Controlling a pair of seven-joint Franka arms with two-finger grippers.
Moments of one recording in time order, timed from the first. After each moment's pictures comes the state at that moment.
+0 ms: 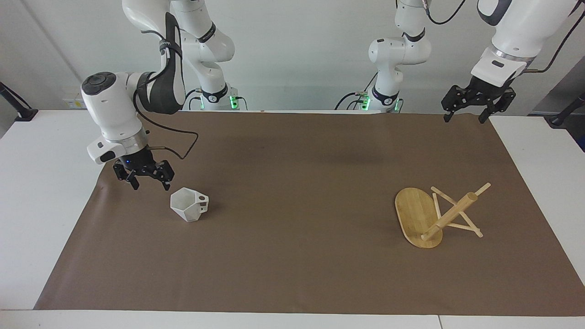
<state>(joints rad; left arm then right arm) -0.03 -0.09 -0.04 -1.64 0.00 1.57 0.04 -0.07 0.13 -0.02 -1.96 0.02 2.29 -0.07</state>
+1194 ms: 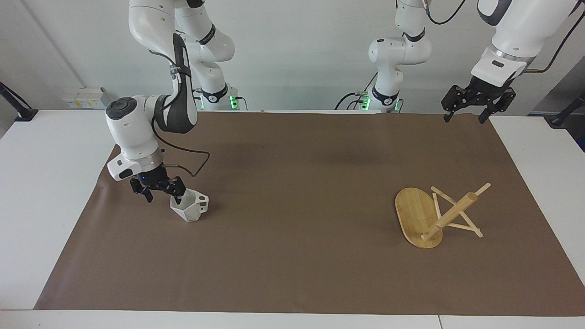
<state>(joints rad) -0.03 -0.09 -0.04 -1.64 0.00 1.57 0.04 -0.05 0.21 -0.02 -2.03 0.02 2.44 0.03</state>
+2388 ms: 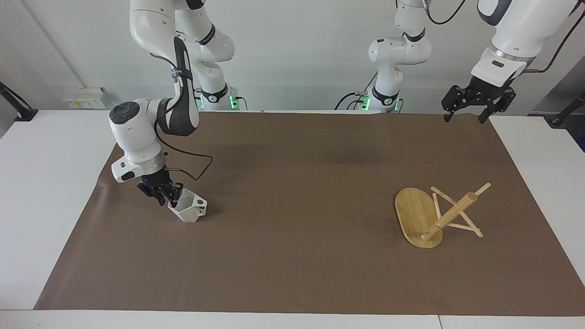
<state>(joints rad) -0.03 -0.09 -0.04 -1.64 0.00 1.57 0.04 -0.04 0.22 -0.02 -2.02 0.02 2.44 0.09</state>
